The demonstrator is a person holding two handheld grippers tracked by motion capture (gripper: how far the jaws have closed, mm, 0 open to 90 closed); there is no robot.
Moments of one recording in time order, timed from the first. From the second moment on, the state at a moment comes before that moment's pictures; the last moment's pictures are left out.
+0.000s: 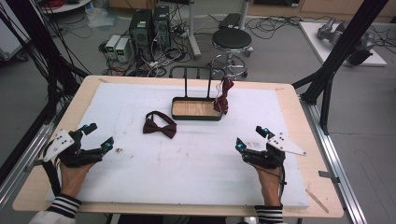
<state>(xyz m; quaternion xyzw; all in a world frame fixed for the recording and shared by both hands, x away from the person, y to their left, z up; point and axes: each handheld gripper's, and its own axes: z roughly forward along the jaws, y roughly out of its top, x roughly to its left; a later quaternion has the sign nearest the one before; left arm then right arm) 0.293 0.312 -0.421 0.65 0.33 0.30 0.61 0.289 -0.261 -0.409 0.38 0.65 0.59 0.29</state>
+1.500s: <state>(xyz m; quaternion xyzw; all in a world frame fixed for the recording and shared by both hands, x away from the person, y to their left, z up) 0.412 0.218 -0.373 0.90 0.14 0.16 0.38 0.277 -0.272 -0.420 0.37 0.64 0.60 0.30</state>
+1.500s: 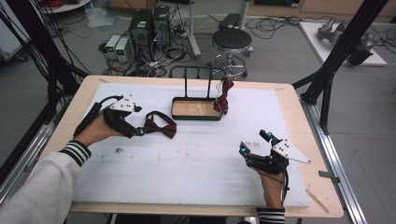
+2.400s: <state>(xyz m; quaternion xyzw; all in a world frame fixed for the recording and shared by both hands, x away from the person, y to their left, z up) 0.452 0.171 -0.407 0.96 0.06 0.11 0.24 0.269 -0.267 -0.417 0.36 0.63 0.61 0.31</state>
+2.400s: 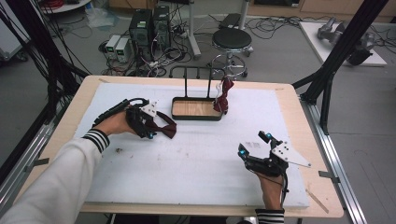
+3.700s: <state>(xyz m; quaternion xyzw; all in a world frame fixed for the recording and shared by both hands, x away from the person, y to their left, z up) 0.453 0.170 -0.398 0.97 0.10 0.07 0.23 0.266 -0.259 -0.423 0.34 0.64 0.62 0.31</state>
